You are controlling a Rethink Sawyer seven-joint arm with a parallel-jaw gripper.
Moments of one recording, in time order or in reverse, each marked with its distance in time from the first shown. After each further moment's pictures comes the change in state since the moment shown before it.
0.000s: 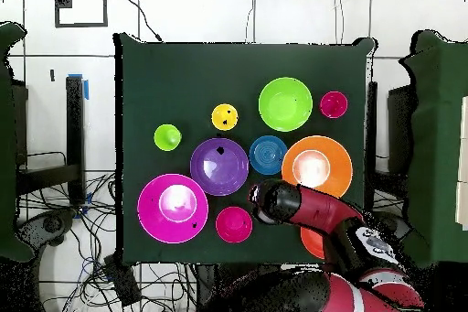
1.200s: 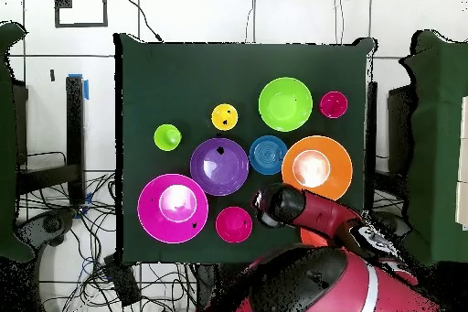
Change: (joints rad) arm -0.041 0.099 -0.005 -0.031 0.001 -0.004 0.012
